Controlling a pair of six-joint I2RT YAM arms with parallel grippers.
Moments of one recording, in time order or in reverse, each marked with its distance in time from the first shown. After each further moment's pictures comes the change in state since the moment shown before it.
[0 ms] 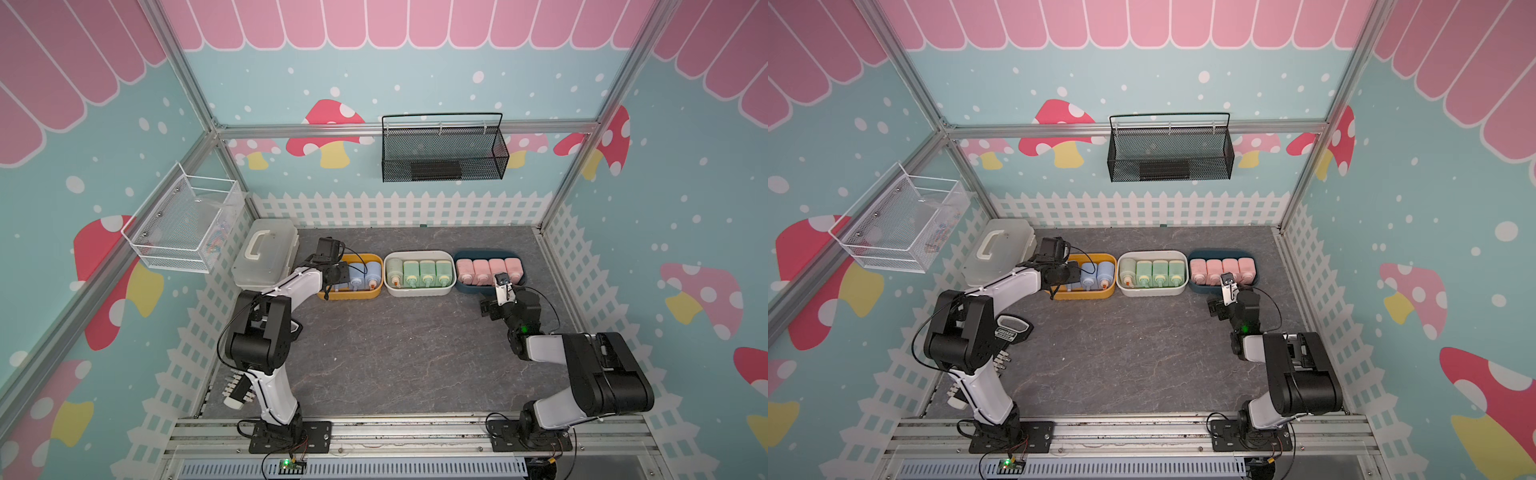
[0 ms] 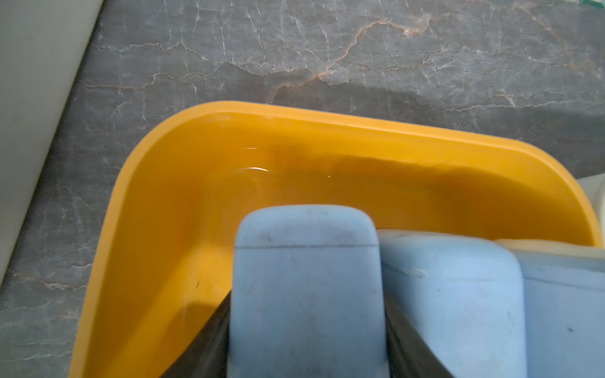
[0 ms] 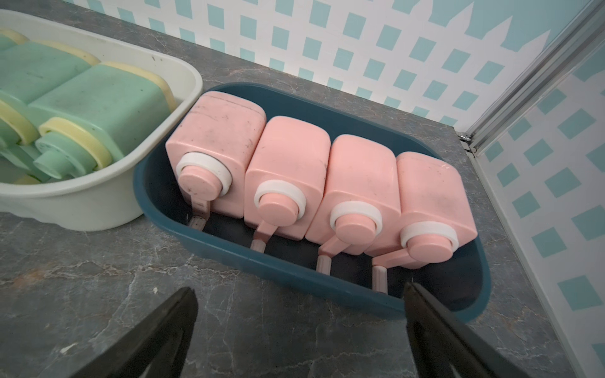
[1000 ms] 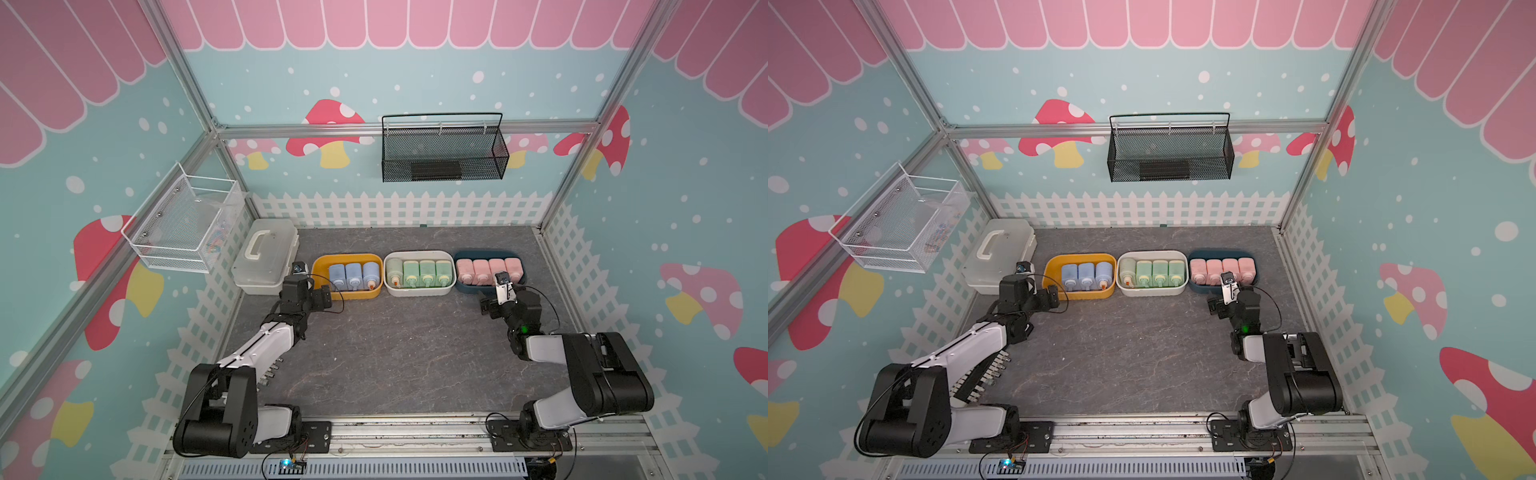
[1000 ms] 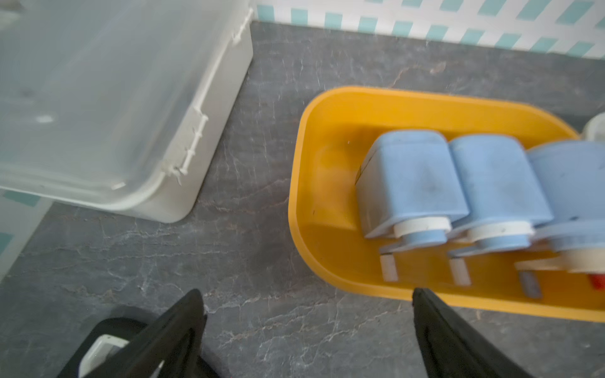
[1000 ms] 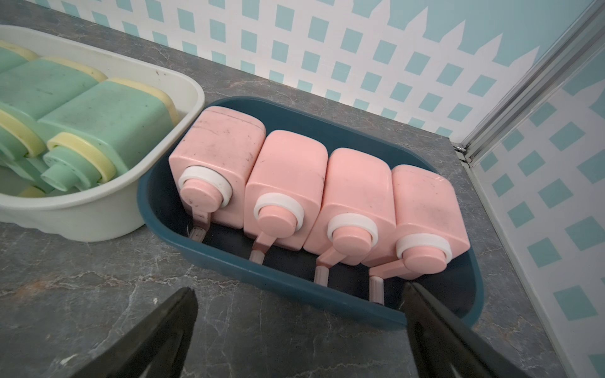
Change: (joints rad) left arm 0.121 -0.498 -0.653 0.438 -0.040 0.171; right arm 0.000 0.000 -0.001 0.024 -0.004 -0.003
